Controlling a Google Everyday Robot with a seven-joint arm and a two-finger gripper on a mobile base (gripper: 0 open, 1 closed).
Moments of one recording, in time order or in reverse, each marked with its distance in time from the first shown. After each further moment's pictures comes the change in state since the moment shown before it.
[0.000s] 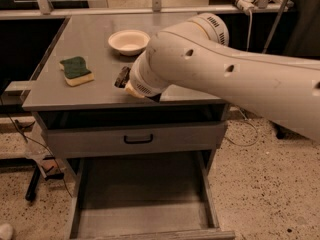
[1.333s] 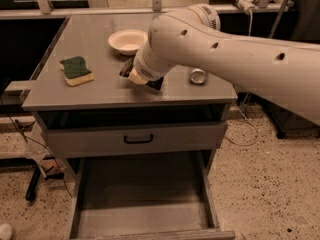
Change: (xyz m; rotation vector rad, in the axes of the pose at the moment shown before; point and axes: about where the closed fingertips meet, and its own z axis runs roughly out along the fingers) arm 0.003 -0.049 0.042 -0.004 0.017 0.011
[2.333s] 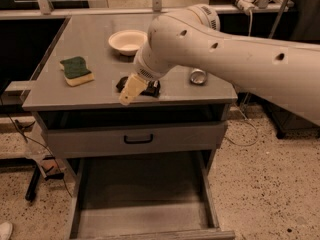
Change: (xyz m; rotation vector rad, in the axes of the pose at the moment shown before) arm 0.000 0.000 0.000 0.000 0.000 0.000
